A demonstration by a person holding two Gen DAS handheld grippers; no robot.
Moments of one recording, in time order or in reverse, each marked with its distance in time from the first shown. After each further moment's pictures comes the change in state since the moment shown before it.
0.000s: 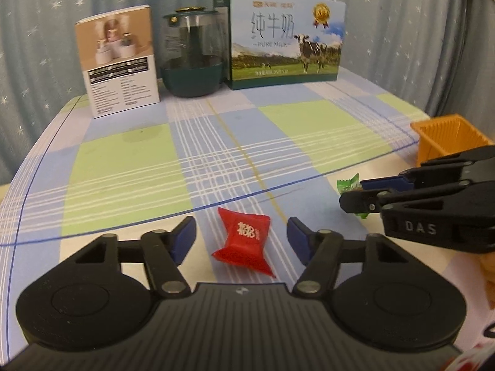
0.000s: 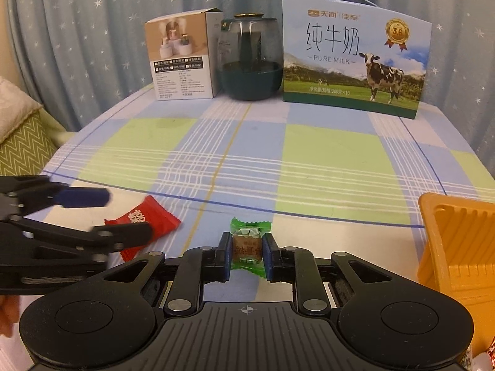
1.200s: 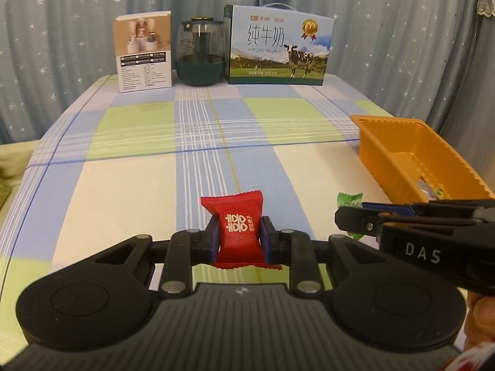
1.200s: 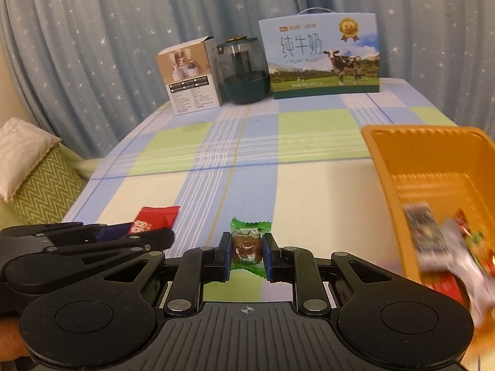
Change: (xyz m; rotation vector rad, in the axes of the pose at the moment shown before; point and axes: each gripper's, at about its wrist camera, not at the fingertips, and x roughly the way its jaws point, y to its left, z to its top) left arm -0.122 -0.077 -0.055 -0.161 -0.012 0.055; right arm -0.138 0.018 -0.077 0.161 -0.063 0.038
